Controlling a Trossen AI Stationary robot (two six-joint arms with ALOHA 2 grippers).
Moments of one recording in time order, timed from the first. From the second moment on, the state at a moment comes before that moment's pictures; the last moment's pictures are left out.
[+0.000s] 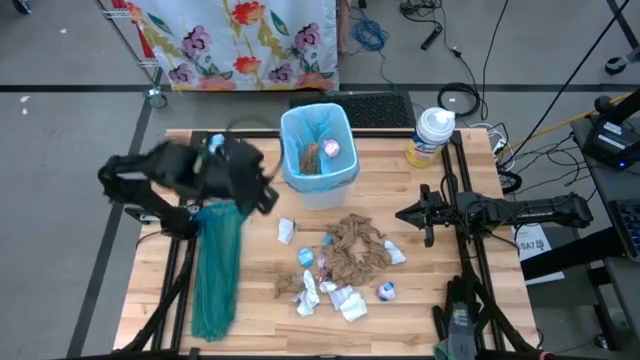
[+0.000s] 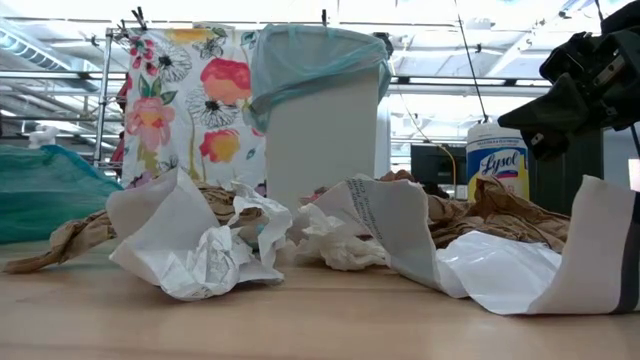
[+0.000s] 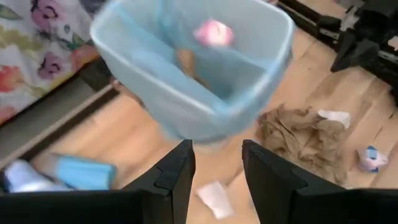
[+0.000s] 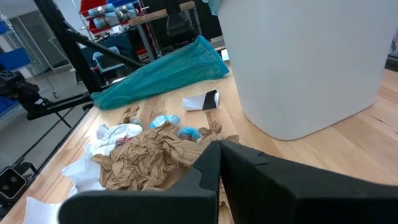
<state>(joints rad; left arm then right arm) -0.23 1.54 2.03 -1.56 -0.62 -0.91 0.02 0.20 0.01 0.03 0.08 0.31</state>
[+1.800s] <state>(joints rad) -0.06 1.63 0.92 -0.49 -0.13 -0.96 0.02 0.20 0.01 0.03 0.08 0.31</state>
